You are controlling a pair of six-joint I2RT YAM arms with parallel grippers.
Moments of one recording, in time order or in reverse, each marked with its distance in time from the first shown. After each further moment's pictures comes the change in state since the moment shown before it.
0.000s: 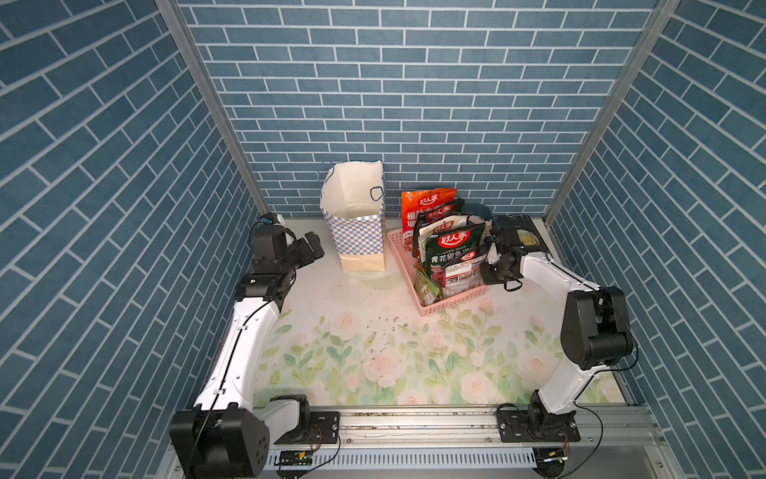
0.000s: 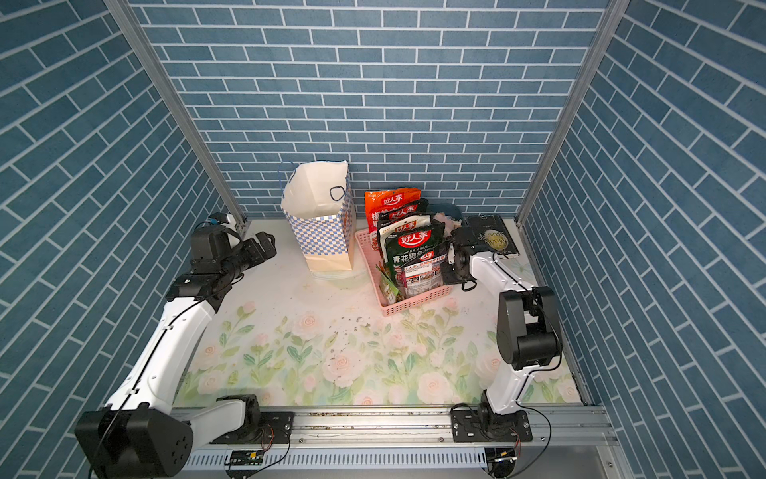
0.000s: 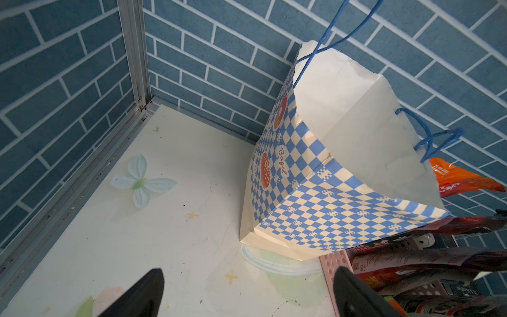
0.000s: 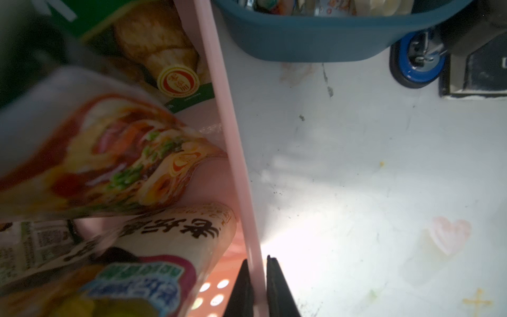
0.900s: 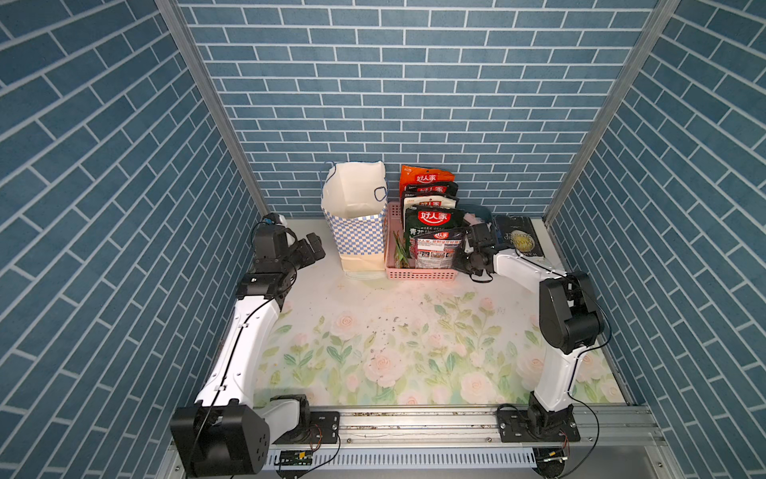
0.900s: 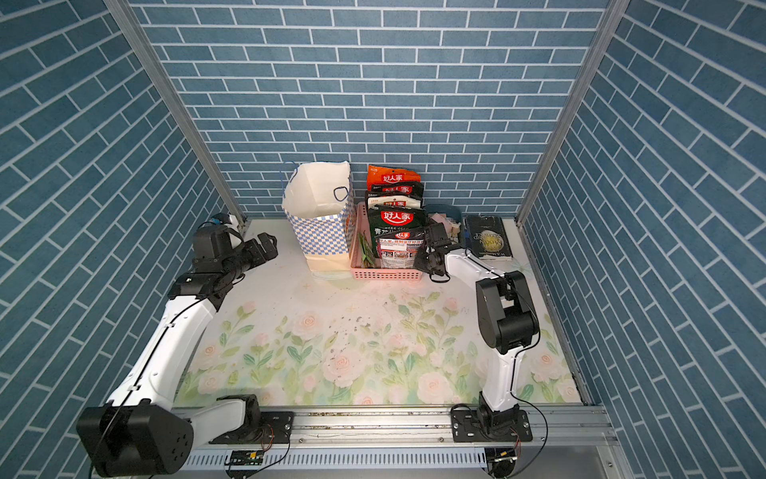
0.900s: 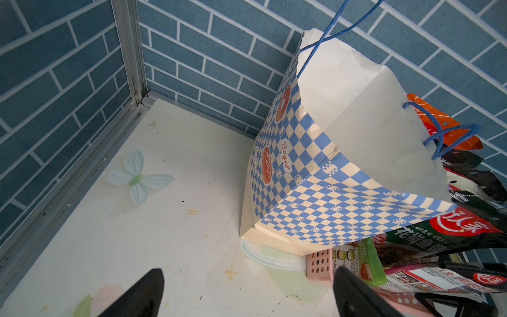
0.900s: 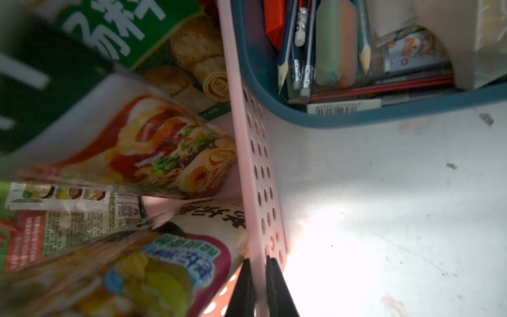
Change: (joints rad) left arm 0.000 0.011 -0.002 -0.006 0.013 0.009; right arm 0.152 0.146 0.069 0.253 -0.066 0.505
